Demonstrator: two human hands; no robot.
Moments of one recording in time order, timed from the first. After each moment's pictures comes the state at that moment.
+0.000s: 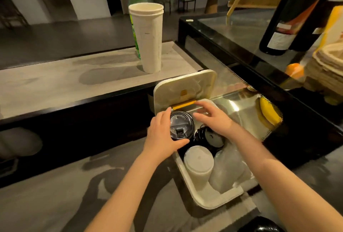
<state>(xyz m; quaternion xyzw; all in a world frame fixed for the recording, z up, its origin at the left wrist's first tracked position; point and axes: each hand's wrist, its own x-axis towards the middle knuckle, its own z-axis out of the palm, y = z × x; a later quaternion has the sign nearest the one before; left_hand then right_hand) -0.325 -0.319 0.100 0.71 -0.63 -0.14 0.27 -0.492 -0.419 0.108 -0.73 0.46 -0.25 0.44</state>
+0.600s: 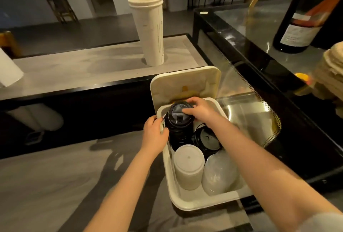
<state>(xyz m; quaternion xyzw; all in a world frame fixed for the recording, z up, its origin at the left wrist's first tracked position) -0.349 -0.341 0.053 0.82 -0.45 -0.19 0.30 -0.468 -0.477 0.082 -0.68 0.45 -0.18 0.54</state>
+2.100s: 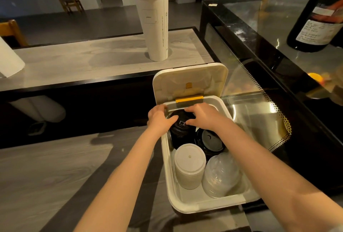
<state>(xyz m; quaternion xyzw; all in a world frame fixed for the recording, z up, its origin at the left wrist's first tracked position) -0.333 -0.387 0.048 0.83 -0.40 -0.23 0.30 -0.475 -0.471 0.088 -0.92 0.35 0.03 0.19</state>
